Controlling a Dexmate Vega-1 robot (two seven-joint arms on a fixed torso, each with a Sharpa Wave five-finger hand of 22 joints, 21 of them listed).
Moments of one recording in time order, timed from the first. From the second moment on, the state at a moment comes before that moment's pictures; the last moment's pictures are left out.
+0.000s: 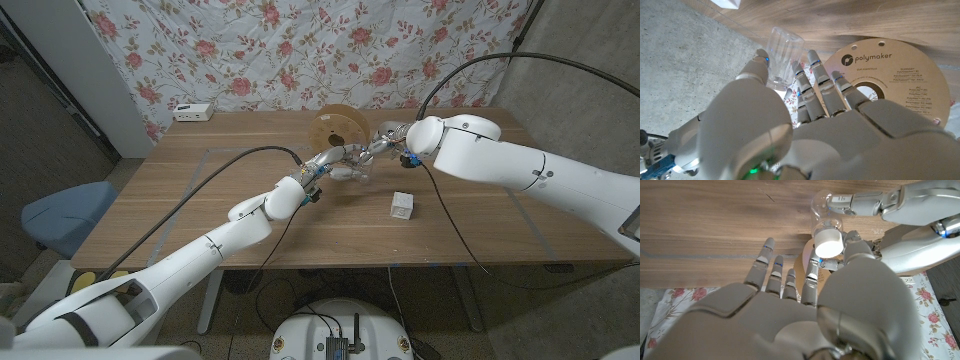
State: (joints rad) left arm 0.71 0.55 0.76 -1.62 0.28 -0.06 0.14; left_hand 0.94 -0.04 0.46 -0.15 0.18 0.30 -0.06 0.19 0.17 0.86 -0.15 0.19 0.18 0.85 -0.11 0.17 0.16 0.31 -0.04 0.18 0.16; right arm -0.24 -0.86 -1.04 -2.30 0.13 -1.26 0.07; right_hand 0.88 -0.01 0.26 -0.11 0.20 0.61 0.03 0.33 0.29 0.13 0.11 0.21 0.22 0.27 0.16 0.22 0.21 0.47 0.21 0.20 0.17
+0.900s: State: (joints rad) left arm 0.72 0.55 0.75 -1.62 0.28 -0.06 0.14; left_hand 0.94 -0.04 0.46 -0.15 0.18 0.30 -0.06 0.19 0.17 0.86 -0.16 0.19 0.18 0.85 -0.11 0.17 0.16 0.31 -0.04 0.18 0.16; right arm -0.25 -0.85 -1.05 -2.30 0.14 -1.27 0.00; right_hand 0.91 0.01 0.28 -0.13 0.20 0.70 0.00 0.38 0.30 0.18 0.09 0.22 0.21 0.31 0.14 0.23 0.22 0.51 0.20 0.20 0.17
